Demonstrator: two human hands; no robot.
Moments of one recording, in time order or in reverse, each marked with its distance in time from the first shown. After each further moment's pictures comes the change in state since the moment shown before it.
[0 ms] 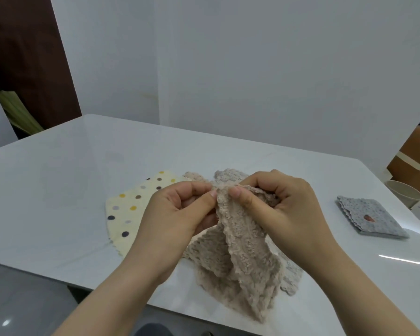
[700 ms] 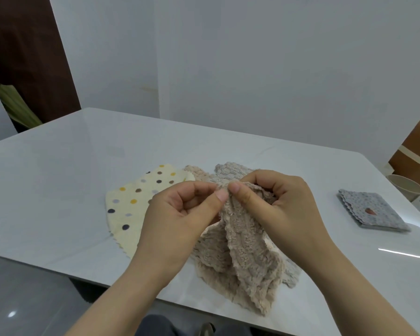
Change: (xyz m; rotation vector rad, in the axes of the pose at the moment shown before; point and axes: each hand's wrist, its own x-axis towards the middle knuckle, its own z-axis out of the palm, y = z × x) left_hand -0.010 -0.007 0.005 0.074 0.061 0.108; right_hand -0.006 0.004 0.006 0.092 -0.020 0.102
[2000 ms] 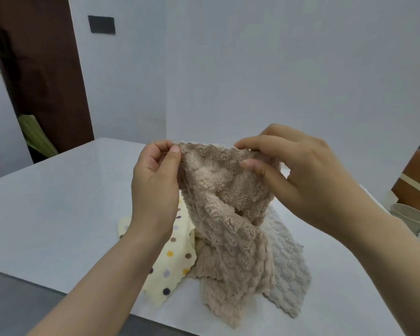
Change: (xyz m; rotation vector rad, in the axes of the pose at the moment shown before) left_hand 0.049 0.053 -0.018 -0.011 0.281 0.305; right_hand 0.051 -0.070 -0.047 -0.662 -0.031 -0.566
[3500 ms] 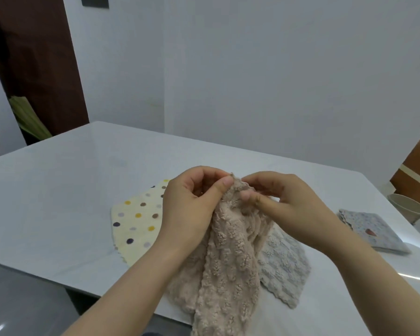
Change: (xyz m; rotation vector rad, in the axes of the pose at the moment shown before) left_hand -0.027 -0.045 0.021 0.131 -0.203 -0.044; right_hand -0.041 0.023 0.053 0.521 -0.273 0.529
